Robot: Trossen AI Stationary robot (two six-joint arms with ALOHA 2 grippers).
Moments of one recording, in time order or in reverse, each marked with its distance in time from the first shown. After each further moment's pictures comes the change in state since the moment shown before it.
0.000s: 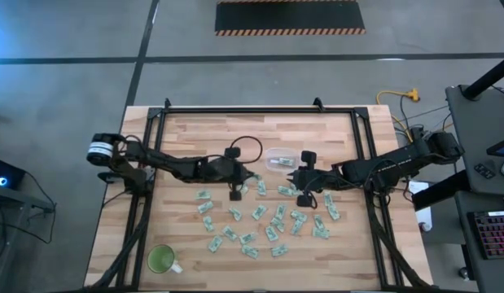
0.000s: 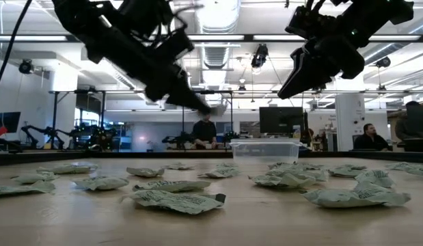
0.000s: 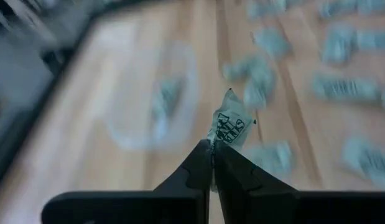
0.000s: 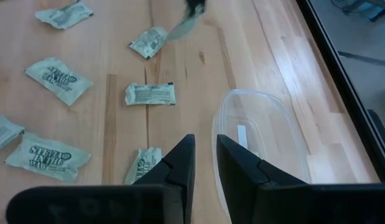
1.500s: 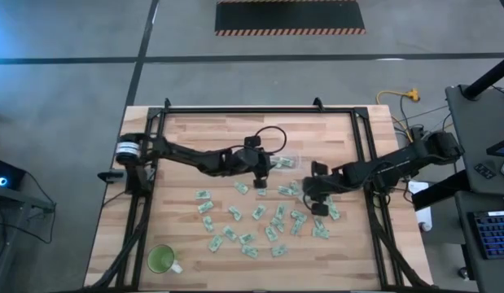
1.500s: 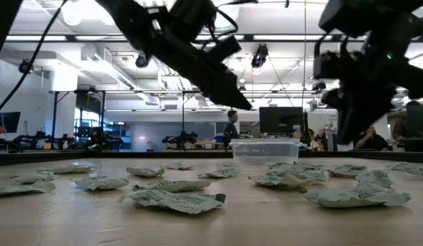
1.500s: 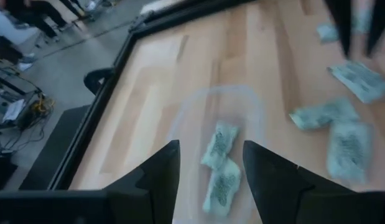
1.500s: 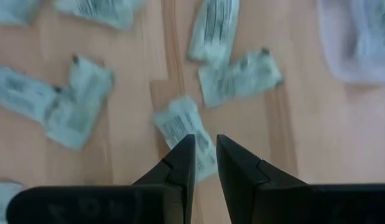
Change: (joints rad) left arm 0.062 0.222 0.340 -0.113 -0.088 0.071; right arm 0.000 0.000 -0.108 -0.246 -0.301 0.257
